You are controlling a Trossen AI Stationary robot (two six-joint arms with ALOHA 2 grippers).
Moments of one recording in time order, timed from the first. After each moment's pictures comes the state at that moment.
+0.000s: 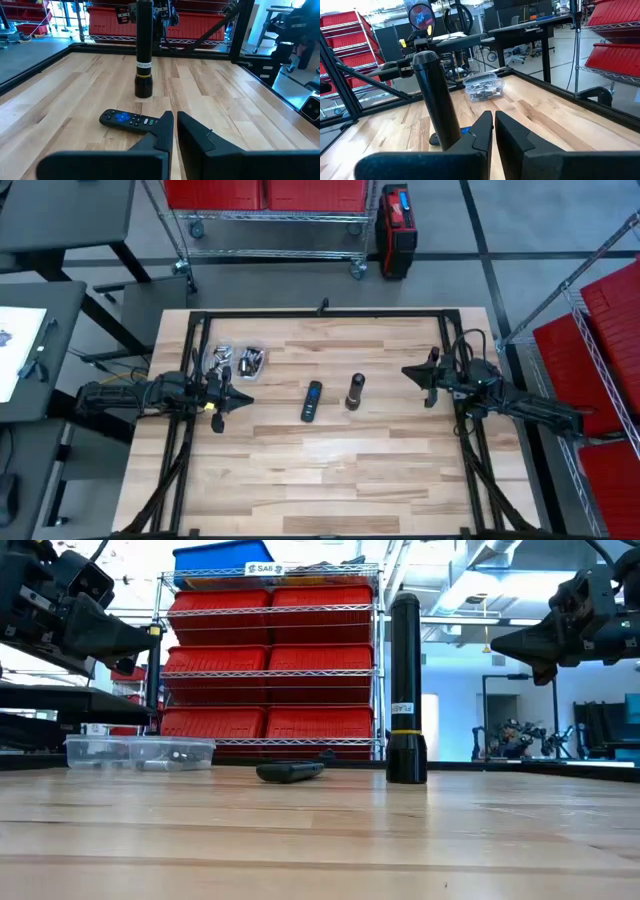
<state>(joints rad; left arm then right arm) -0.01 0.01 0.01 0.01 -0.02 -0.06 -0.34 0.02 0.01 0.04 -0.08 0.21</state>
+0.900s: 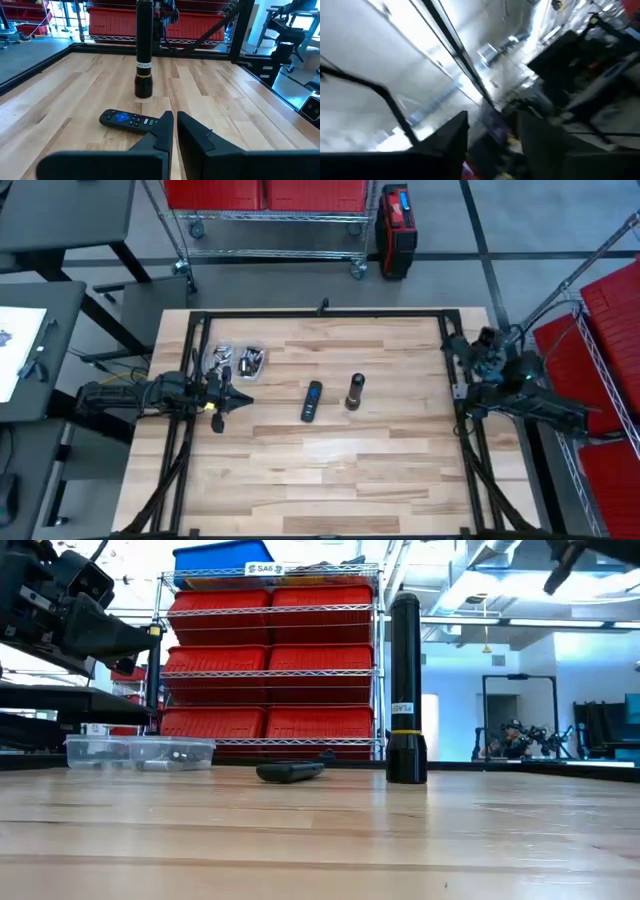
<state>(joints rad) -0.01 0.01 0.01 0.01 -0.02 -0.06 -0.29 0.15 0.36 0.30 -0.03 0.72</state>
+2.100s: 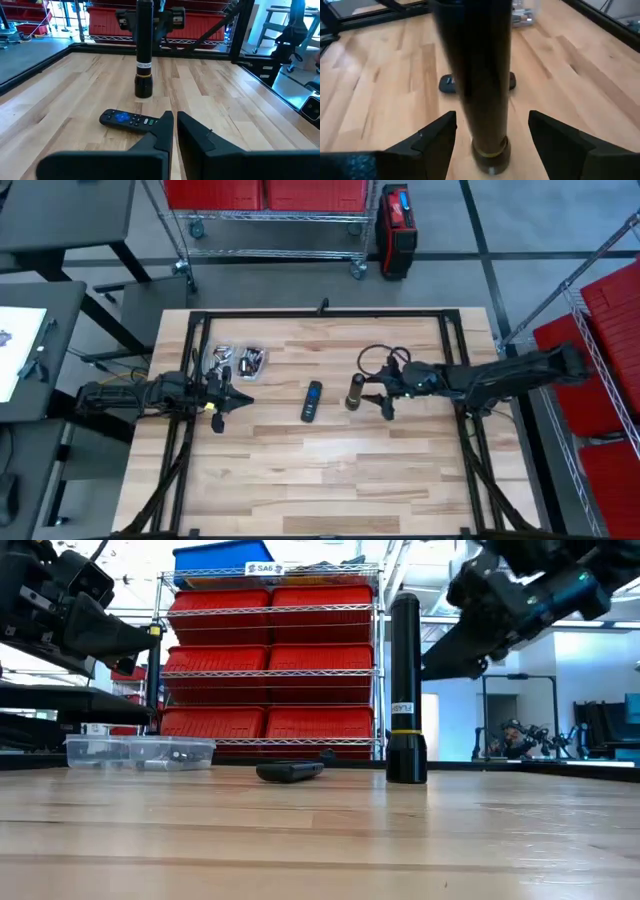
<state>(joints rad) -0.01 0.01 0.01 0.01 -0.02 -0.06 -0.02 1.17 0.47 0.26 0.12 0.18</state>
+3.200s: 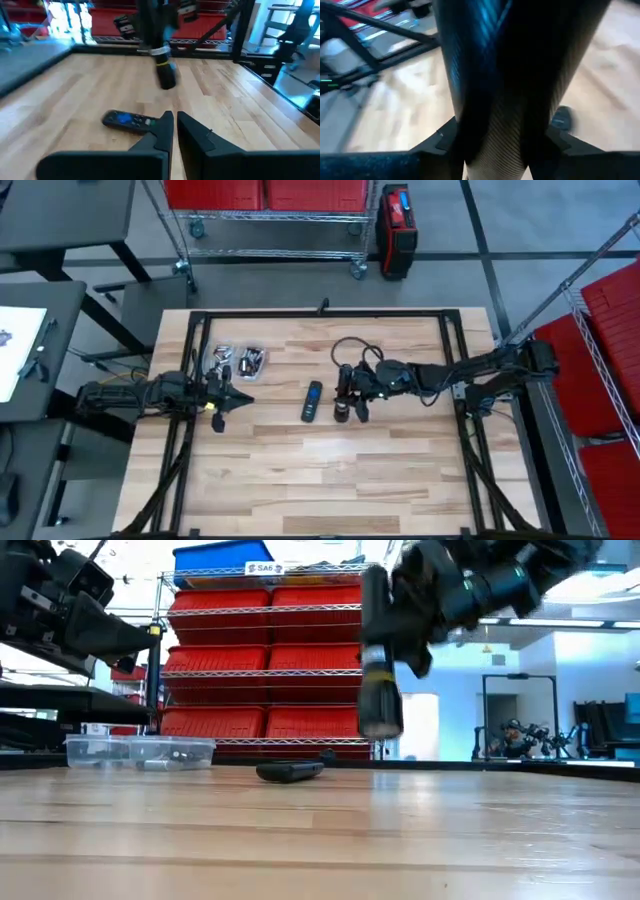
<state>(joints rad) -0.01 0.01 0.01 0.15 -0.04 -0.08 -0.02 1.43 0.79 0.27 -0.07 0.37</state>
